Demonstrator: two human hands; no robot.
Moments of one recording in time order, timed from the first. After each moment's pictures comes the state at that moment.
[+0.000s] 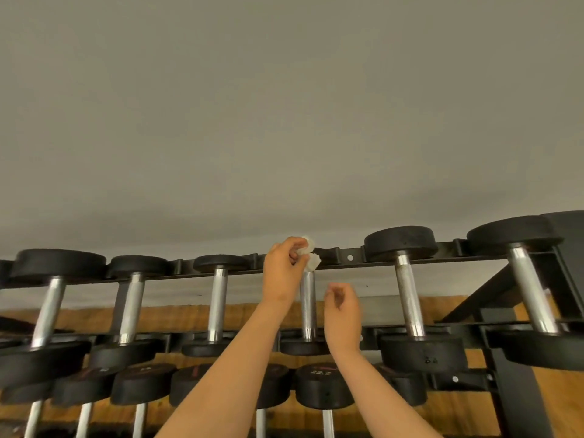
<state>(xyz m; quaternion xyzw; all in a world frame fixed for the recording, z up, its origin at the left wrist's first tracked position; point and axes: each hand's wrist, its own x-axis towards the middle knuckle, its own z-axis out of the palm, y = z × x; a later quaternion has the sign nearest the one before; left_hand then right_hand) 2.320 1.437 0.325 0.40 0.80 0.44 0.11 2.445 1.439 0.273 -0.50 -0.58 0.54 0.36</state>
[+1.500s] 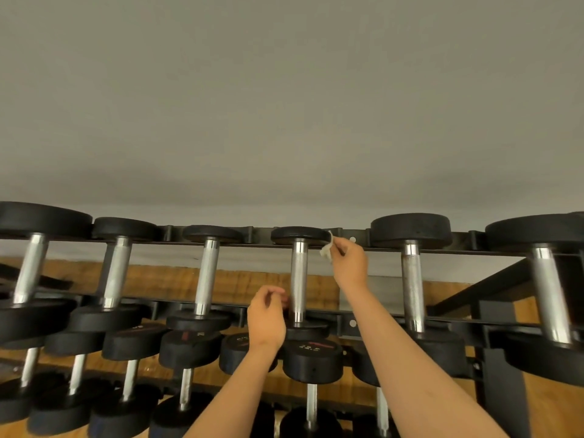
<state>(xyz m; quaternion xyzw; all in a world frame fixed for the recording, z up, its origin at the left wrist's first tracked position) 2.365 1.366 0.249 0.10 0.81 0.52 0.24 2.421 1.528 0.252 -0.47 -0.66 0.54 0.24</state>
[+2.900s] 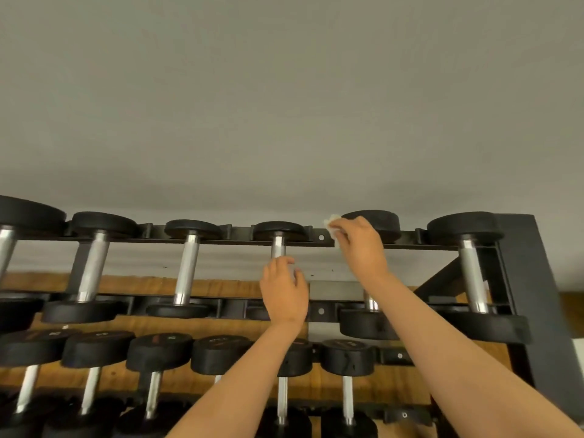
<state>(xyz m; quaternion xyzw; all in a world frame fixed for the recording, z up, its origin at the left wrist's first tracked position) 2.422 1.408 0.282 0.30 0.86 0.41 0.07 2.502 1.546 0.330 -0.37 -0.87 0.22 0.22</state>
